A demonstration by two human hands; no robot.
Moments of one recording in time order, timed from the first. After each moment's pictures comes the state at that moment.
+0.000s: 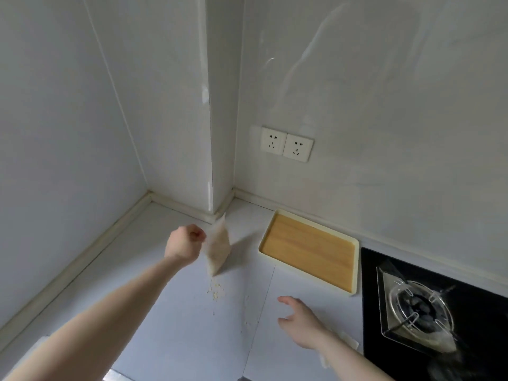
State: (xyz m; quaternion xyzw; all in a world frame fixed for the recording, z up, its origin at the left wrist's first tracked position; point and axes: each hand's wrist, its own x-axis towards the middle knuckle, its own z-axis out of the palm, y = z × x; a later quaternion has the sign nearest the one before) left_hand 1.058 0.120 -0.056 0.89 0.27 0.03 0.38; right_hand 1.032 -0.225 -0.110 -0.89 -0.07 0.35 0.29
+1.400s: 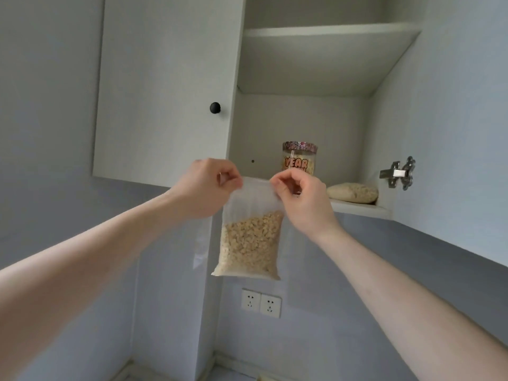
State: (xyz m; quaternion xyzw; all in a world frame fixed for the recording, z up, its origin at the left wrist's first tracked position) left_hand 0.920 0.052 0.504 0.87 -0.11 0.42 0.25; right_hand 0.994 -0.154 0.486 -0.71 -0.39 -0.38 0.45
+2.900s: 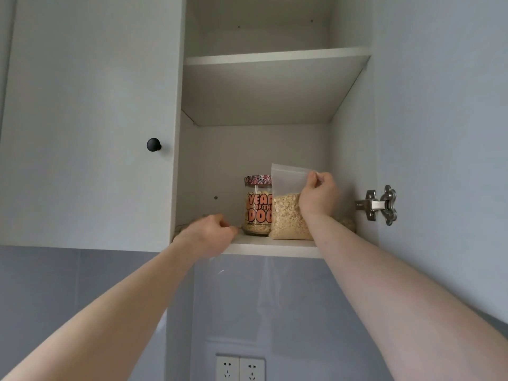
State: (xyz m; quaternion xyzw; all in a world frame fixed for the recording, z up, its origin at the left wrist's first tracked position) left_hand 1.112 0.020 0.522 0.94 0.01 0.25 0.23; right_hand 1.180 -0.209 0.572 -0.65 -0.03 -0.54 0.54
